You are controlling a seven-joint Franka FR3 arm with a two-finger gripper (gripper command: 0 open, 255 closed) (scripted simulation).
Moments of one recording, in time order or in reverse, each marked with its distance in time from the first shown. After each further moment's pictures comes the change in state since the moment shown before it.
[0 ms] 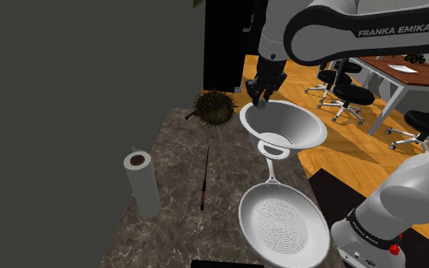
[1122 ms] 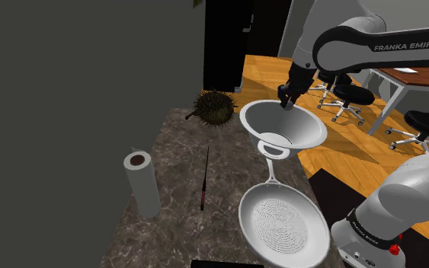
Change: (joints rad) arm -0.045 -0.178 -0.208 -0.256 -0.023 0.110 -0.241
